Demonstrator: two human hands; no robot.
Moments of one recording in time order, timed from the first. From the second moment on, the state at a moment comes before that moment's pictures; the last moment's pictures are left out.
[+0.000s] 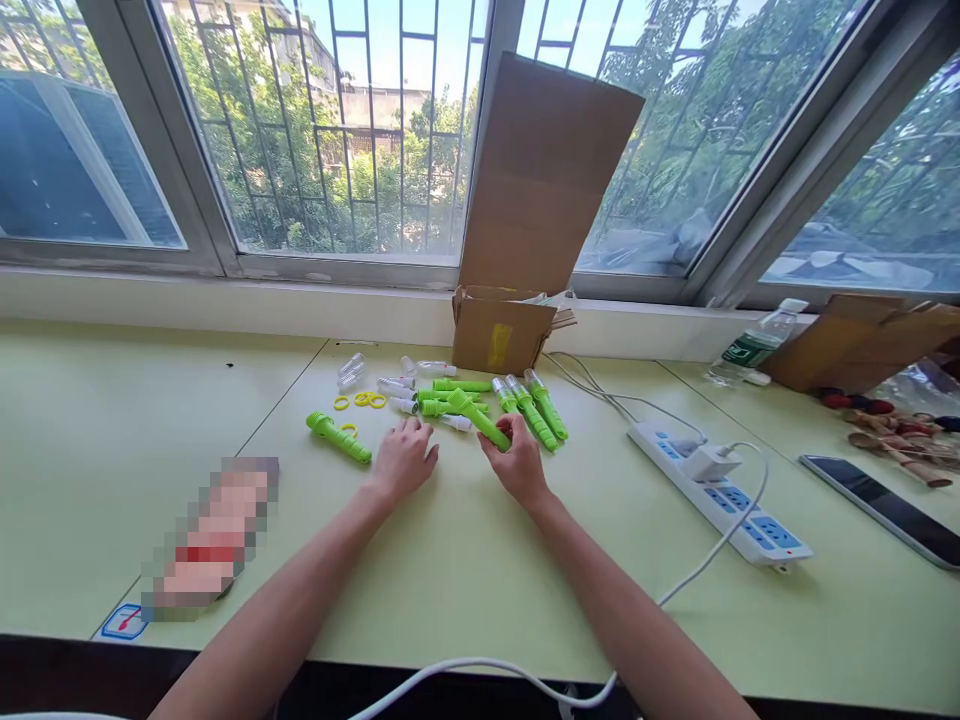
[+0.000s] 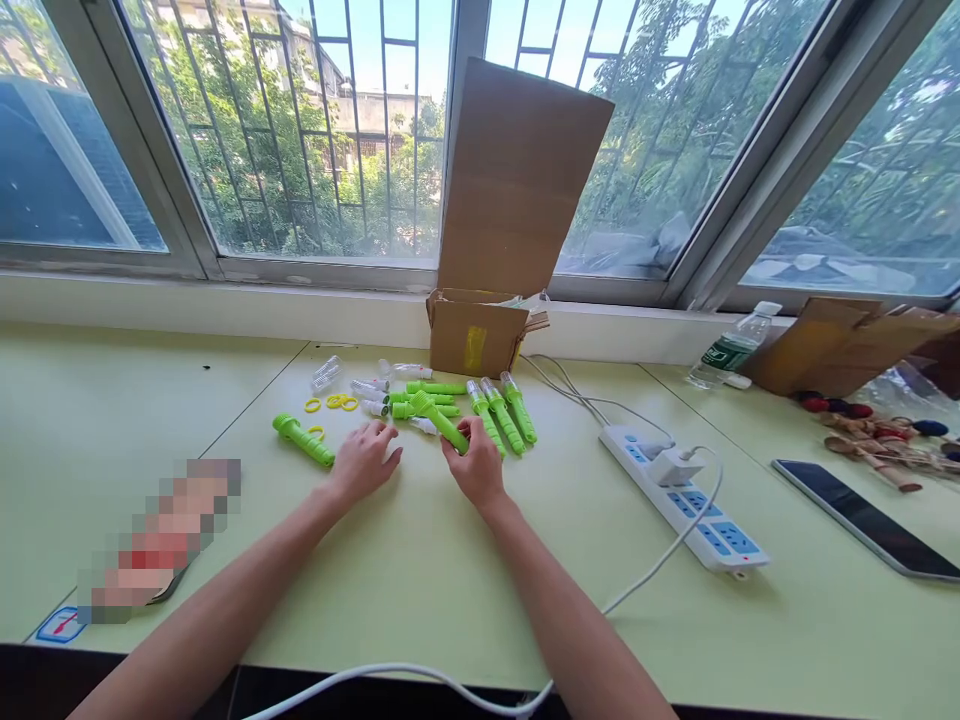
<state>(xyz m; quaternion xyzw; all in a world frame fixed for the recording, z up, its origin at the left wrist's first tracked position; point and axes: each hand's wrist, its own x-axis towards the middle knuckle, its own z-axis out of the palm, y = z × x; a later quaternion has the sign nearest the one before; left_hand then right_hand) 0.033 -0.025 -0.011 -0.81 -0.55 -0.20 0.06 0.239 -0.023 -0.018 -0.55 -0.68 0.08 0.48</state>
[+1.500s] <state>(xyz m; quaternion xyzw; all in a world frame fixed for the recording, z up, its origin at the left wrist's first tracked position) 0.026 -0.021 -0.002 -0.80 -0.51 -0.30 0.00 0.237 -0.026 -0.018 -0.55 -0.69 0.08 0.46</state>
